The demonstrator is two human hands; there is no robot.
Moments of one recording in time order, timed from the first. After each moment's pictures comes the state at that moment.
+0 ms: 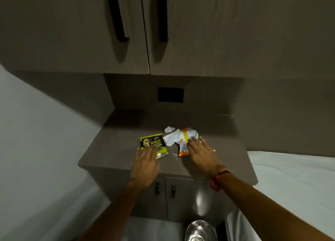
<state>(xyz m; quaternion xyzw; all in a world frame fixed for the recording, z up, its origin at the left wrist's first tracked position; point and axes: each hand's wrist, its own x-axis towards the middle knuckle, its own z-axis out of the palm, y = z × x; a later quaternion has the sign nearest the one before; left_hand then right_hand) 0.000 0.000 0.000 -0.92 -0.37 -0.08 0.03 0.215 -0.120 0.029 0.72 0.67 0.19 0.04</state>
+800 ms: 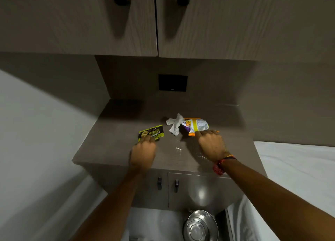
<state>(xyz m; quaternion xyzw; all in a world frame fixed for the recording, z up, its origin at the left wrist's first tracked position) 0.024 0.057 -0.013 -0.90 -0.44 -0.03 0.04 0.236 -0.073 0.016 0.80 0.59 0.11 0.08</state>
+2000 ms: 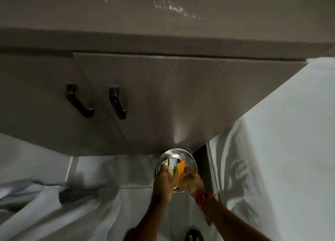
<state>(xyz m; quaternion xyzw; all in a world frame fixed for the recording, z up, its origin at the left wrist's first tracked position) 0.085 -0.218 -0.507 -0.72 -0.53 -0.02 -0.46 0.174 -0.311 -0.514 0.87 0.05 -0.43 -0.25</state>
